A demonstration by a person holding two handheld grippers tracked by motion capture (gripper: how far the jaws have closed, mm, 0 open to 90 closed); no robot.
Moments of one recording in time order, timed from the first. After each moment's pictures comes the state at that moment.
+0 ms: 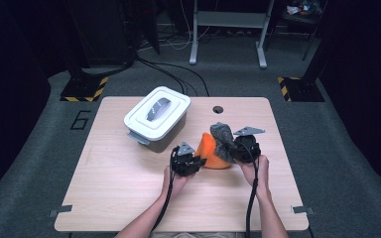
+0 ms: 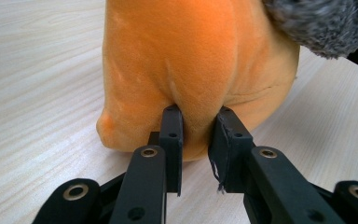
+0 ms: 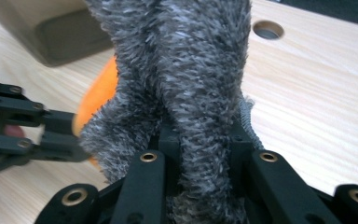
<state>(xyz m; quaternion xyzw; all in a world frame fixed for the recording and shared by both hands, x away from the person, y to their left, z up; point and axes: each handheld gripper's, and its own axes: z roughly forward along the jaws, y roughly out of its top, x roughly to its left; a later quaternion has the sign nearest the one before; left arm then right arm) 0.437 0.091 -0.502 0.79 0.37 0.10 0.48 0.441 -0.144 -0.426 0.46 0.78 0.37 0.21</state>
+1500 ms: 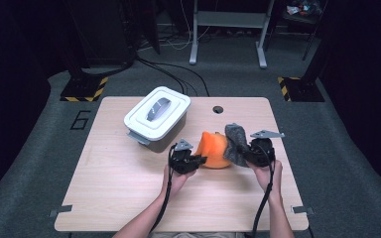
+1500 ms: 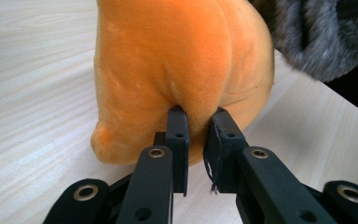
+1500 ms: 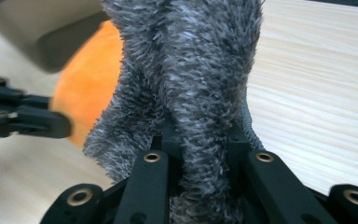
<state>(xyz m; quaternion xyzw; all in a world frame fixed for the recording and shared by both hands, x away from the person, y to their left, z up) 0.435 0.092 -0.486 0.77 0.39 0.06 0.50 0.427 -0.174 -0.422 0.48 0.77 0.38 0.19</state>
